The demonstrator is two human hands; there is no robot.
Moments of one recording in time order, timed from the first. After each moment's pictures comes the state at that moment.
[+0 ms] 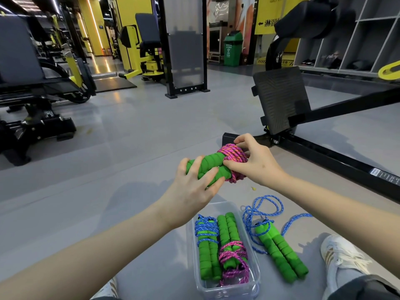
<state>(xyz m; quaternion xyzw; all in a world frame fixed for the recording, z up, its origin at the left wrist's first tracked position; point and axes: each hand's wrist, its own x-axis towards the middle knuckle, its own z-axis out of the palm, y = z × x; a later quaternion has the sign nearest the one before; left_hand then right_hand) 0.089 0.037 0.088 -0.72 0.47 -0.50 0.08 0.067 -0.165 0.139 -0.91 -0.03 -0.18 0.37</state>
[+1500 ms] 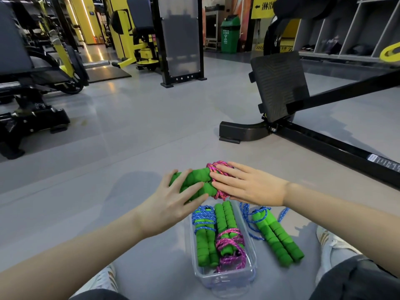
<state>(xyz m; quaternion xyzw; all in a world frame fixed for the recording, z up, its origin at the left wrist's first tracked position) 0.079 0.077 0.058 -0.73 0.55 -0.38 0.13 0.067 -0.205 0.061 -0.82 -0.44 -0.26 -0.28</state>
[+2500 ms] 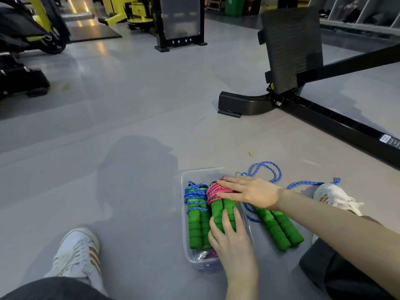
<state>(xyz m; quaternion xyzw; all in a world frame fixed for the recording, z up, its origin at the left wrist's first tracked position) -0.025 -0.100 -0.102 -0.97 0.04 0.04 -0.22 0.090 -0.236 -0.063 -0.89 -0.43 -0.02 -0.12</state>
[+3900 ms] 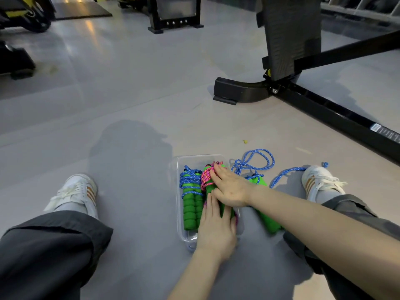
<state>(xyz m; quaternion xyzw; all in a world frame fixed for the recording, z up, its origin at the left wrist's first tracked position) -0.007 -0.064 -0.118 -0.96 0.22 0.04 -0.15 0.068 -0.171 -0.052 -0.96 -0.14 0.23 0.00</state>
